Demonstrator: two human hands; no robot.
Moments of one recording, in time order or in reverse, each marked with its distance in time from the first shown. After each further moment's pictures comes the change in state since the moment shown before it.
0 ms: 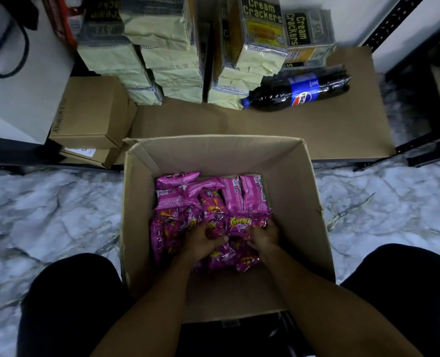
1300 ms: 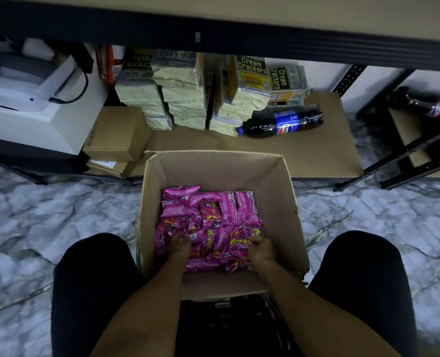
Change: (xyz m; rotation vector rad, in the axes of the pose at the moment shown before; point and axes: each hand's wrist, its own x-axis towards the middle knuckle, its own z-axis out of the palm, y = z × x) left_hand -0.027 -0.008 -0.008 -0.306 0.491 -0.217; right_hand -0.078 -0.003 -0.046 -0.416 0.012 -0.169
